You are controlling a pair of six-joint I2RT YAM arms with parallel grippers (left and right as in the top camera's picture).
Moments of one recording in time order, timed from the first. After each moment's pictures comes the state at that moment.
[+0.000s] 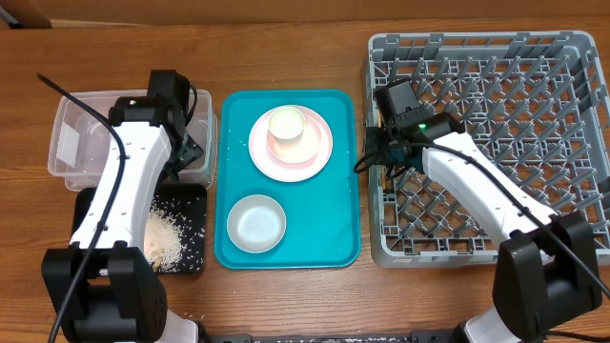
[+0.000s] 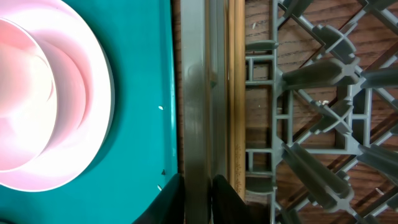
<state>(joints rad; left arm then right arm) -0.01 1.70 1.40 -1.20 -0.42 -0.81 0.38 1.74 1.27 -0.71 -0.02 0.43</state>
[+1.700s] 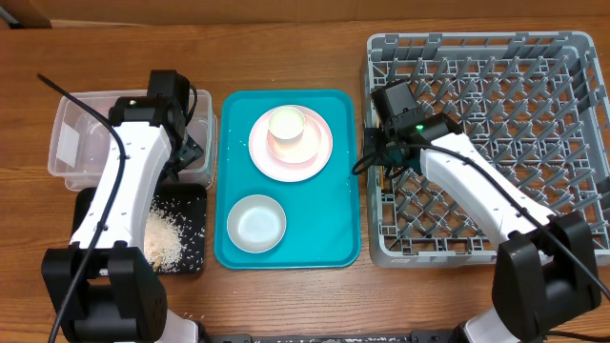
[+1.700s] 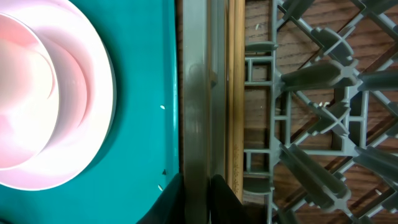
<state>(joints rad) -0.01 1.70 1.40 -1.20 -0.42 -0.81 0.40 1.74 1.27 -0.70 -0.01 0.43</state>
